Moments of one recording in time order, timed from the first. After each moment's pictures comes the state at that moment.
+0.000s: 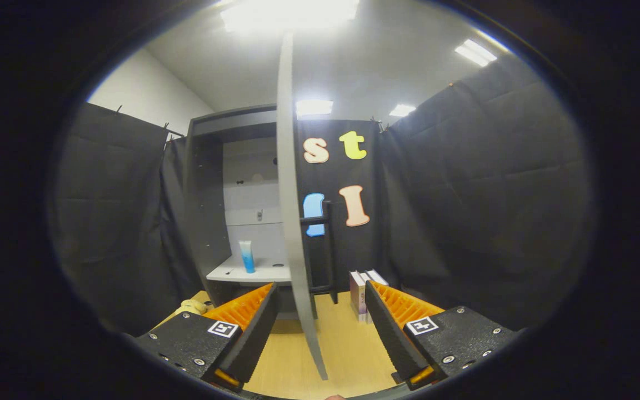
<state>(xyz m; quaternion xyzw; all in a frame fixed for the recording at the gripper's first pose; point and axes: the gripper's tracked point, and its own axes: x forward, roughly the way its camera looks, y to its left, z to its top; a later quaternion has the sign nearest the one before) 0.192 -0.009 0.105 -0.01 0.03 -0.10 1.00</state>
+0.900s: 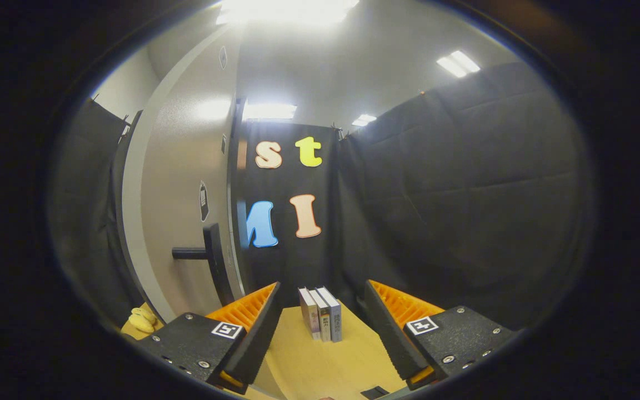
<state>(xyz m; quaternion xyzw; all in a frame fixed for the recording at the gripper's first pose) 0.257 -0.077 0.111 -0.03 0.01 -0.19 0.98</state>
